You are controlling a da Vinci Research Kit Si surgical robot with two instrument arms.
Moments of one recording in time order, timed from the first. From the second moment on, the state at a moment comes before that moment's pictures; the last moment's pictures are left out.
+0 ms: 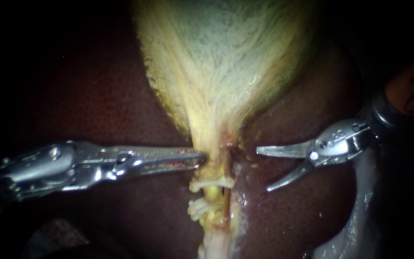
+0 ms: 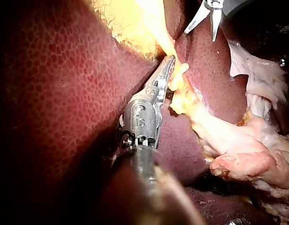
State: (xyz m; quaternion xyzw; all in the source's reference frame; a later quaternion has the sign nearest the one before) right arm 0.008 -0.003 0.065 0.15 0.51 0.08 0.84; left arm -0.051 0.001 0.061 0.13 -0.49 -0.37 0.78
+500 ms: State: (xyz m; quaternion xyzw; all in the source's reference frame) right arm 0.014 -0.010 0.066 0.20 0.52 0.05 0.83; left arm -0.045 0.003 0.058 0.12 -0.48 -0.38 0.78
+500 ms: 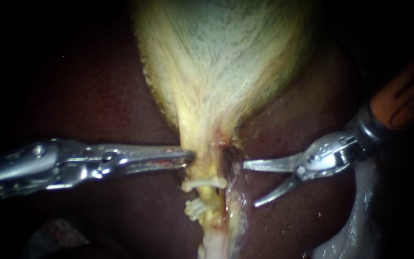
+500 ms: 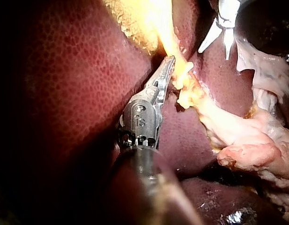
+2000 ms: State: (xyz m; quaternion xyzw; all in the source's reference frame) right arm 0.020 -0.011 0.074 0.25 0.47 0.05 0.85; left arm -0.045 0.002 0.055 0.11 -0.48 -0.38 0.78
